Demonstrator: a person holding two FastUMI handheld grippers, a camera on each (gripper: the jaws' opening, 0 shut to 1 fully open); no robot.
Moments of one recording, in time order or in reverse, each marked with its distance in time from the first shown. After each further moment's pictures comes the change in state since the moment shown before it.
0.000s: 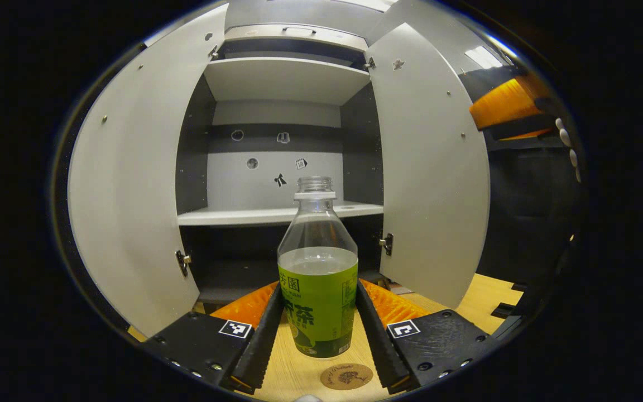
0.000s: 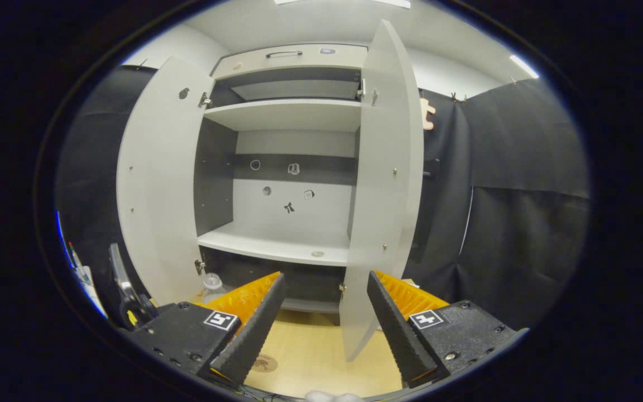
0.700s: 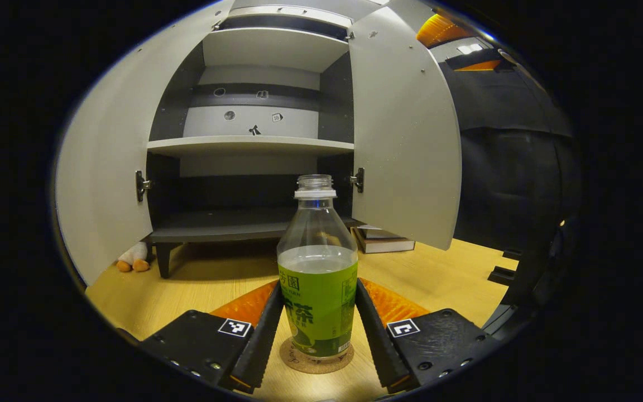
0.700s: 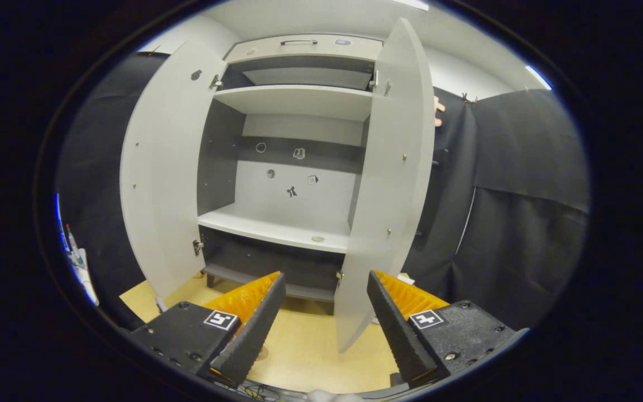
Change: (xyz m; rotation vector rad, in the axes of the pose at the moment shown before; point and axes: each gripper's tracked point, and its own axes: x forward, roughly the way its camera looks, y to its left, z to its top) left arm 0.017 -0.040 -0.120 -0.010 0.058 -0.105; right arm -0.005 -0.003 -0.023 -0.068 0.067 -0.012
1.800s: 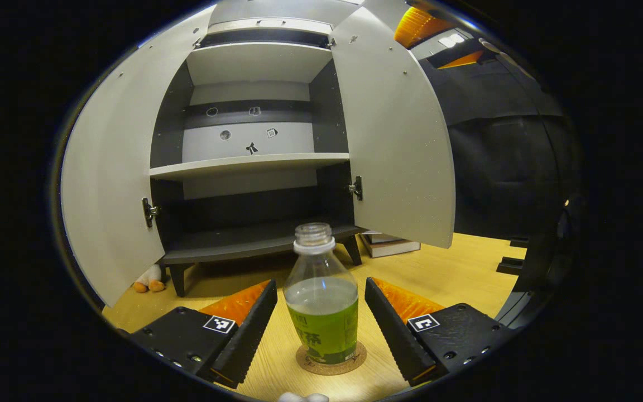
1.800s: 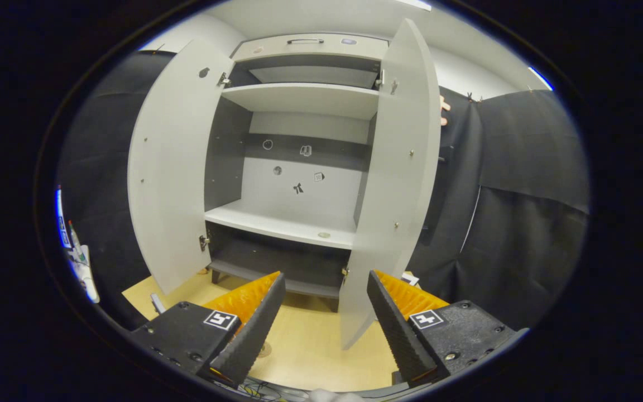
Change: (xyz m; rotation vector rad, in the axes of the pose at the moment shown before) left arm -0.013 0.008 0.028 0.097 -0.051 0.052; right arm -0.006 0.008 -0.007 -0.002 0.007 0.028
